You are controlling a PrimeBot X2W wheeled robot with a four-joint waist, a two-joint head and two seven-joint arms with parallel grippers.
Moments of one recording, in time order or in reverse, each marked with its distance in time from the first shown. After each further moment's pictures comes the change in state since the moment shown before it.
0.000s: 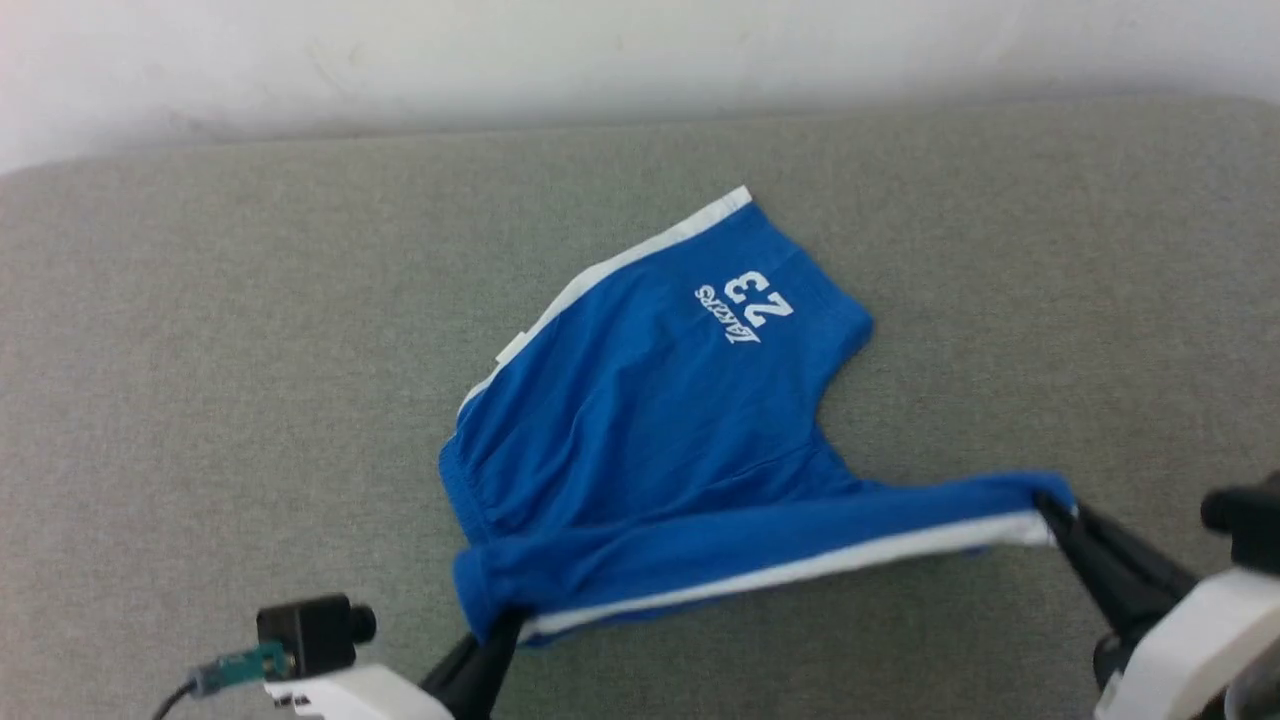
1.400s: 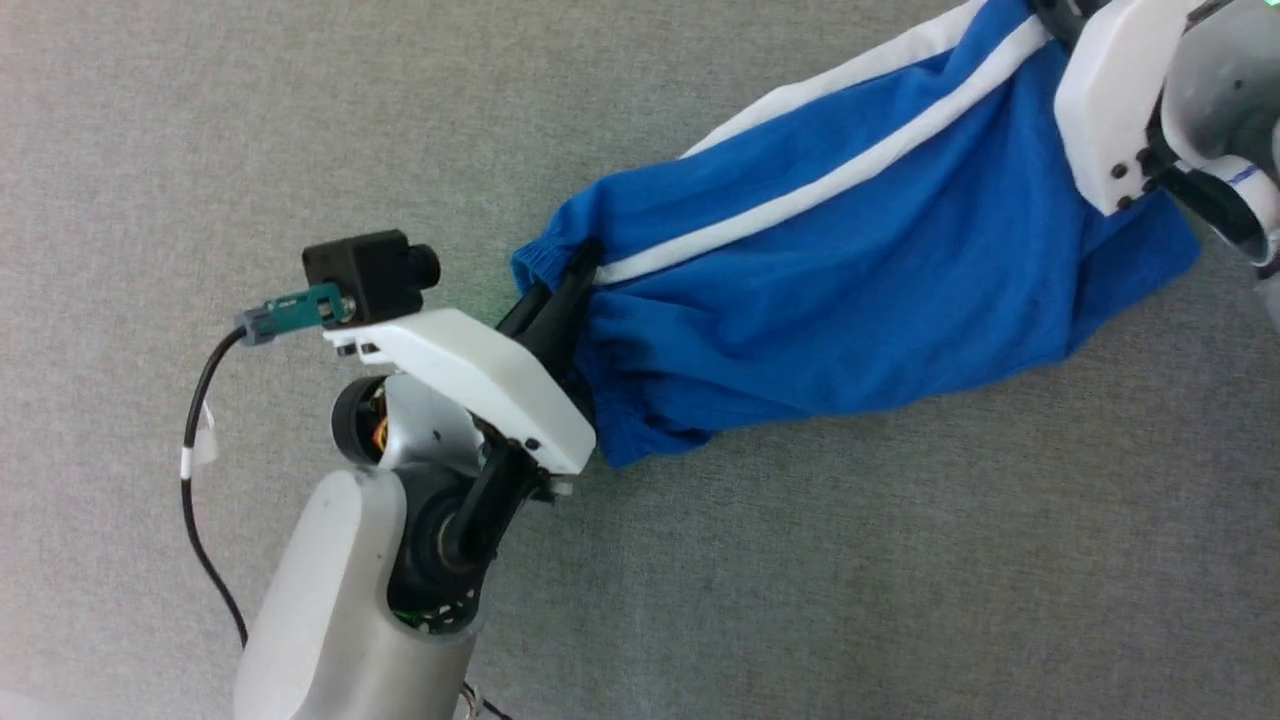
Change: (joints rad) left arm -0.644 -0.160 -0.041 0.210 0.064 0.121 0.037; right arm -1.246 -0.253 0.604 0.883 -0.031 0.000 -0.080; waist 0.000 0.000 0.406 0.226
